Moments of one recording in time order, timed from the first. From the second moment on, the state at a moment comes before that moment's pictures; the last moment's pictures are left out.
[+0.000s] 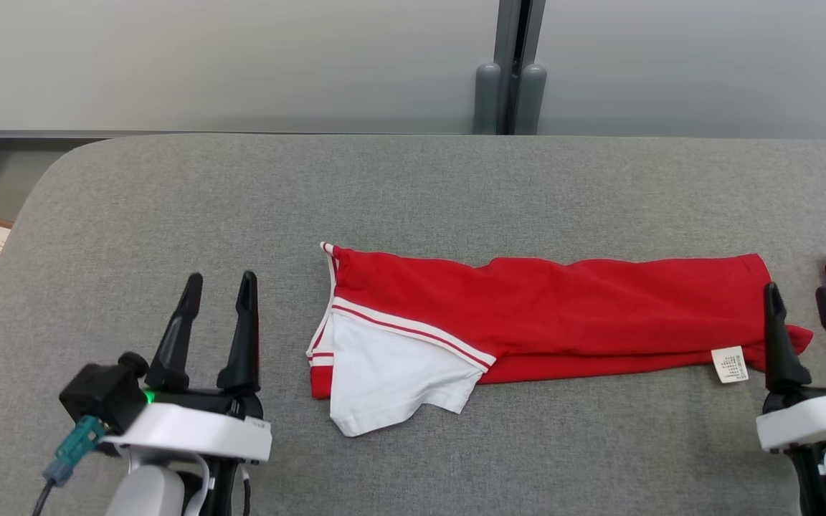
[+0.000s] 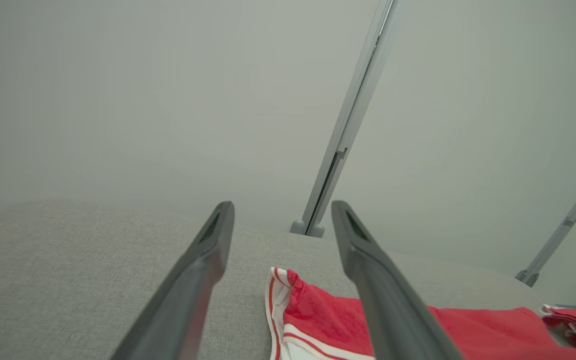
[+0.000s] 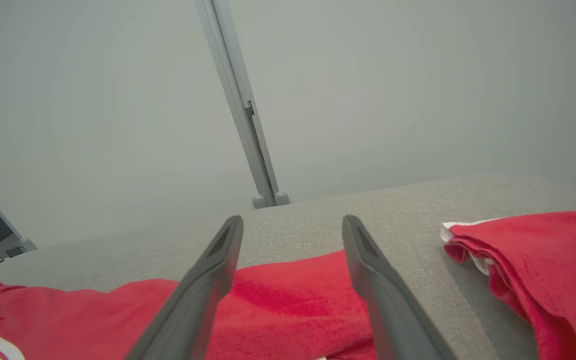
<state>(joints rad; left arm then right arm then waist) -0.16 0.08 -0.13 0.17 -0.47 -0.10 -0.26 -0.20 -0.33 0.11 0.39 0.56 0.13 -0.26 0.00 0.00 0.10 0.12</state>
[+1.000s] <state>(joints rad) -0.19 0.05 -0.18 0.21 -0.43 -0.13 -0.26 -0.42 -0.21 -0.11 0.85 0.55 0.13 -0.15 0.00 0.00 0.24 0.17</state>
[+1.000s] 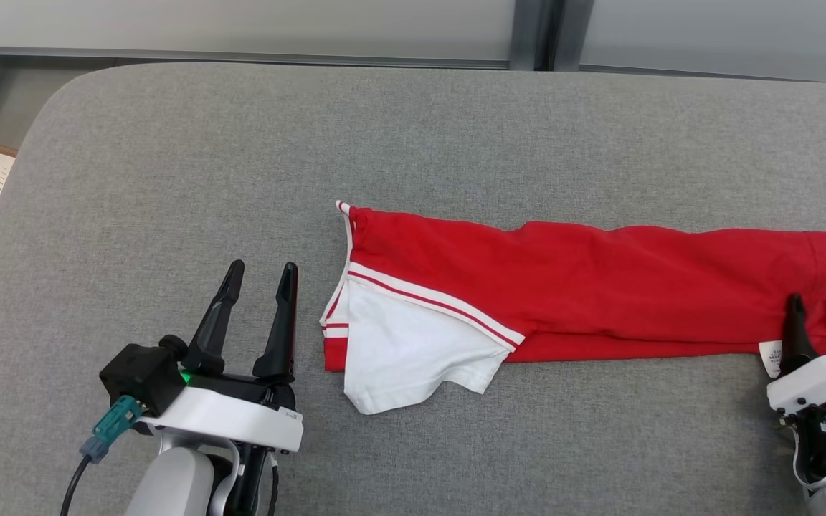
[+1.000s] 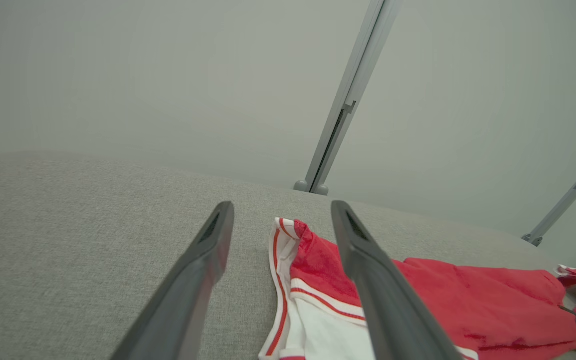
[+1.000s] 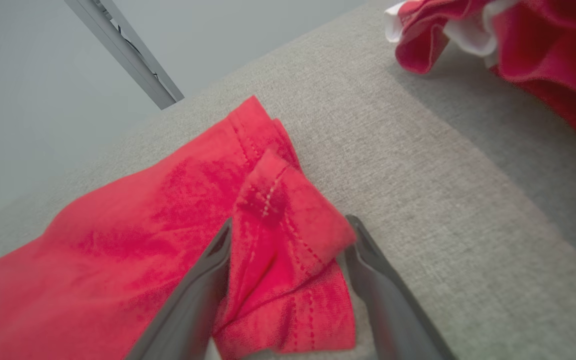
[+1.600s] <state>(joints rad) -0.19 0.05 -0.17 0.22 -0.43 -0.13 -0.26 -0.44 -0.29 -0.14 0.88 0.54 0.13 -0.25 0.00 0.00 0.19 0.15</state>
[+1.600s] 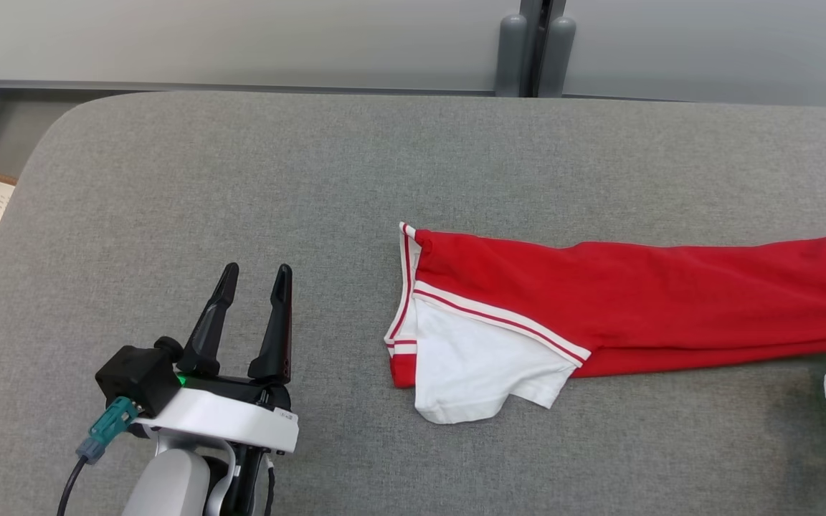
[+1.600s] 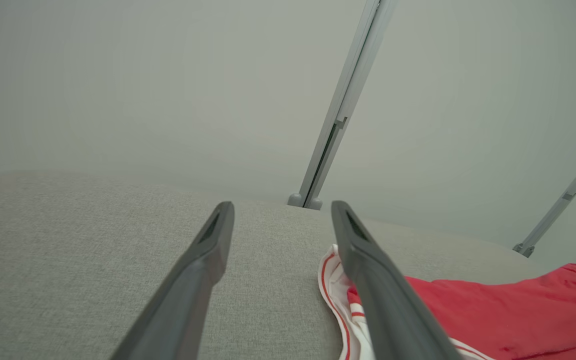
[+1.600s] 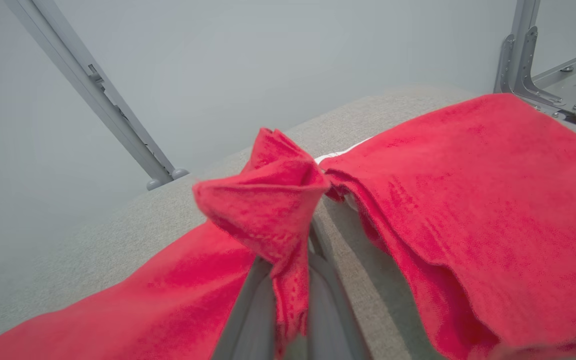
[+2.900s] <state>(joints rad) -0.17 0.05 -0.23 0.25 -0.50 -0.12 -0.26 -0.48 -0.05 0.50 0.67 0.58 0.13 -0.19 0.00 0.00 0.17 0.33</state>
